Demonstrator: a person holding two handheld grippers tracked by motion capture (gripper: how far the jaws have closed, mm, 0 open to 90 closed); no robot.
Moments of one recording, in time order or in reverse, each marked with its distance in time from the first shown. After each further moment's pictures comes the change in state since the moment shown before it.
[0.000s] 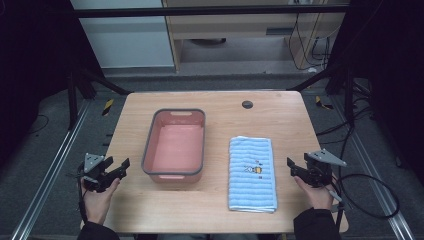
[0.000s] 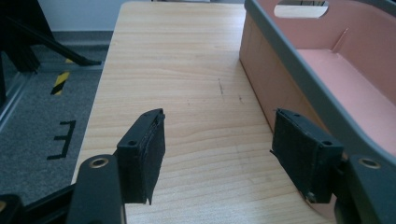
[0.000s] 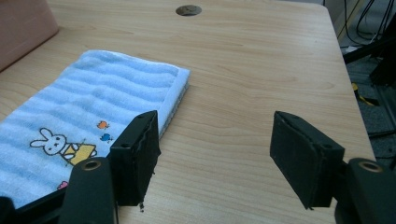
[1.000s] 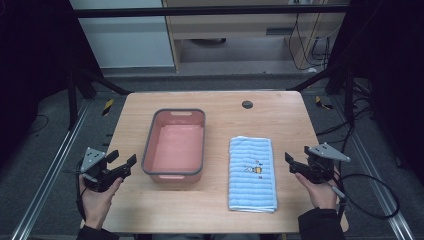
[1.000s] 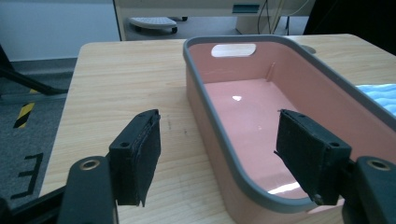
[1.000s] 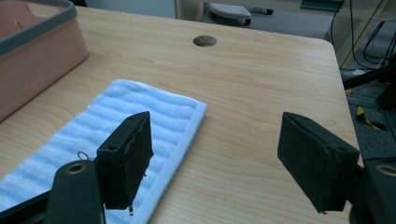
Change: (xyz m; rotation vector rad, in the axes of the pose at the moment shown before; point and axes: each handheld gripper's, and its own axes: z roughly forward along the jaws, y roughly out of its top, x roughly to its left) left arm -0.036 0.035 -0.029 -0.067 -0.135 0.047; right arm 0.010 0.030 -0.015 -0.053 0.042 -0.038
